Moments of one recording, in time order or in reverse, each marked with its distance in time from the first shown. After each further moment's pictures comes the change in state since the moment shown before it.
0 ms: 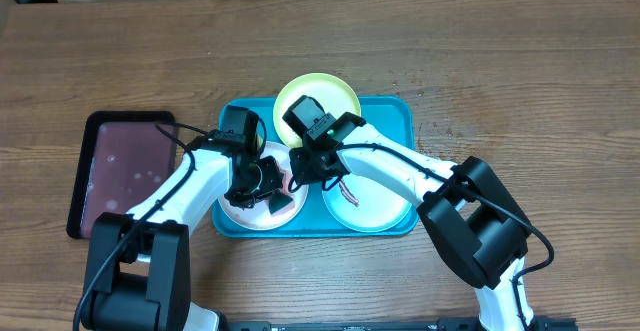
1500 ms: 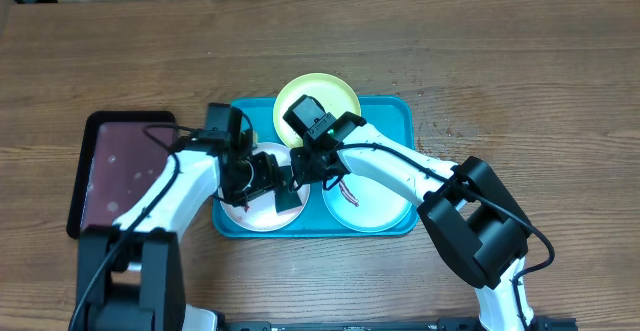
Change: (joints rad) left arm 0.057 -0.027 0.003 -0.013 0.144 0.058; right arm -0.002 0.000 0.000 -0.001 0.008 -0.001
